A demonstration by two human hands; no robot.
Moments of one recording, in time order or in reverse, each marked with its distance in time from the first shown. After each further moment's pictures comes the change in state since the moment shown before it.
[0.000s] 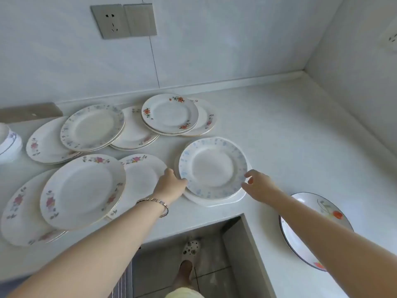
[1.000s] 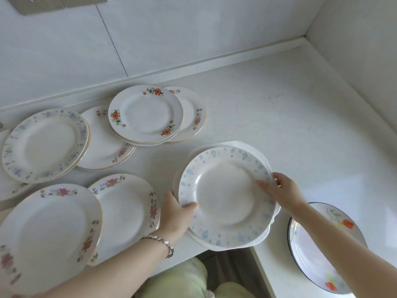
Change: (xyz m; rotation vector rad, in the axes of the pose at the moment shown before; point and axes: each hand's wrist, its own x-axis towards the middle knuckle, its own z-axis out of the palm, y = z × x) left_hand 0.052 0.023 0.029 -0.281 -0.102 -0.109; right_hand 0.059 0.027 -0.027 0.495 0.159 0.265
